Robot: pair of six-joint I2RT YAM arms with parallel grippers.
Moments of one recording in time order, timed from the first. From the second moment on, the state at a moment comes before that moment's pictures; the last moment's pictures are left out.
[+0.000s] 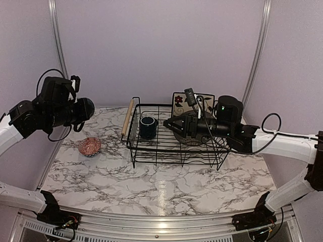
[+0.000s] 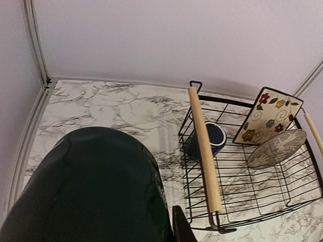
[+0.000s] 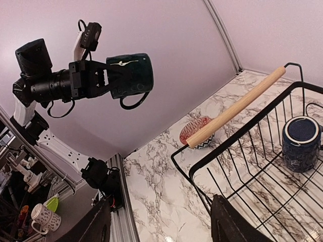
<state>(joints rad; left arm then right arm) -0.74 1.07 1.24 -0.64 -0.40 -0.55 0.78 1.35 0.94 0.33 -0.54 0.50</state>
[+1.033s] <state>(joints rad) -0.22 1.29 0.84 -0.68 -0.22 -0.53 0.77 1.33 0.97 0.23 -0.44 0.46</state>
